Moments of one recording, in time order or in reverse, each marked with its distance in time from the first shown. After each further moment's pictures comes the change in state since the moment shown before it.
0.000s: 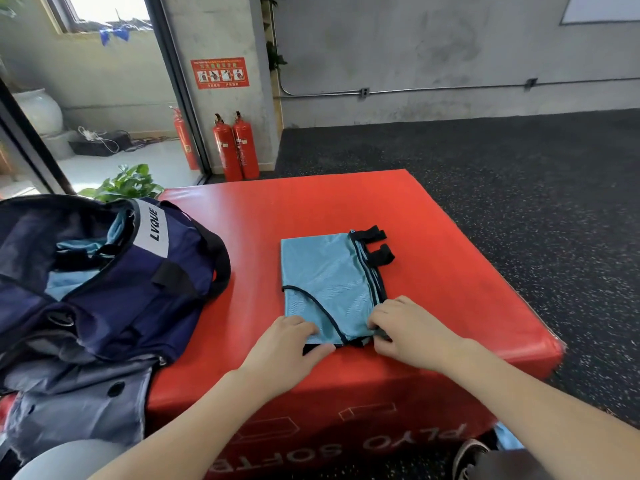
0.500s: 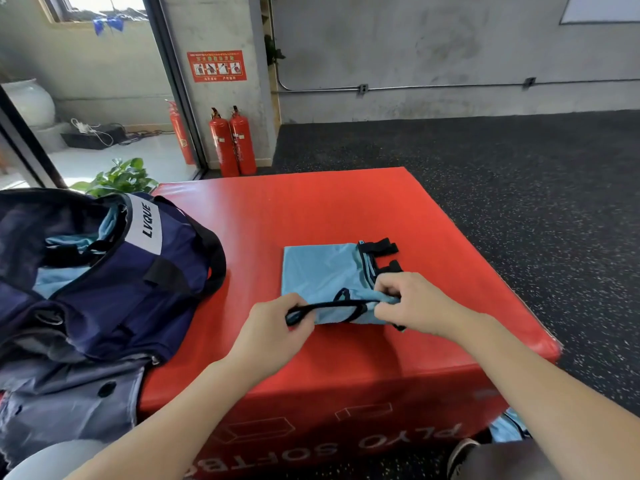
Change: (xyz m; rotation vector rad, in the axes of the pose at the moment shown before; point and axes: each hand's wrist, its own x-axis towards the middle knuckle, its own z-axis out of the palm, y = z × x) left_hand 0.004 0.011 -0.029 -0.439 0.238 -0.115; right_hand 0.011 0.003 -0.054 0.671 -0.013 0.352
